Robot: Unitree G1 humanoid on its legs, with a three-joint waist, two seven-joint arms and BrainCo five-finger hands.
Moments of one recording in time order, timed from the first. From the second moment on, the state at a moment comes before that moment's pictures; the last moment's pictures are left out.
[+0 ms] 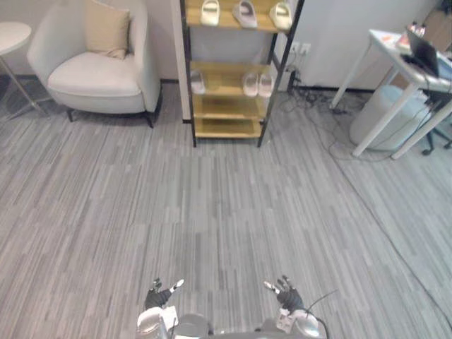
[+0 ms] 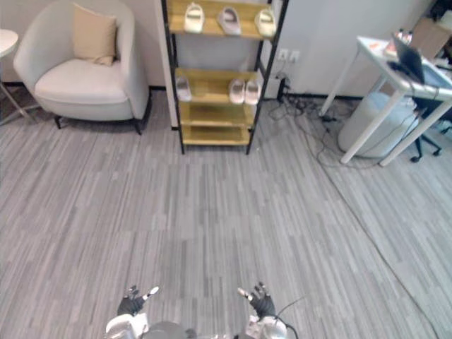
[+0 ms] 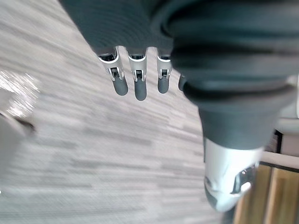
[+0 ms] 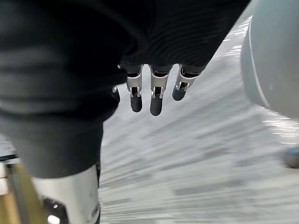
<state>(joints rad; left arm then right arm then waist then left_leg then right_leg) 0.05 0.01 0.15 0.93 -0.16 -0.12 0.15 0.10 0.05 -0.07 0.88 0.27 -0.20 -0.02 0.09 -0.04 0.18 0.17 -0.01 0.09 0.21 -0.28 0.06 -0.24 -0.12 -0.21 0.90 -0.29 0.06</state>
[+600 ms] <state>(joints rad) 0.01 -0.06 0.20 0.84 -0.16 -0.13 0.12 0.02 0.05 -0.03 0.92 0.29 -0.20 -0.04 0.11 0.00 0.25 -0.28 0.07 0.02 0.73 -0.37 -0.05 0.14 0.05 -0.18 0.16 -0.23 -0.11</state>
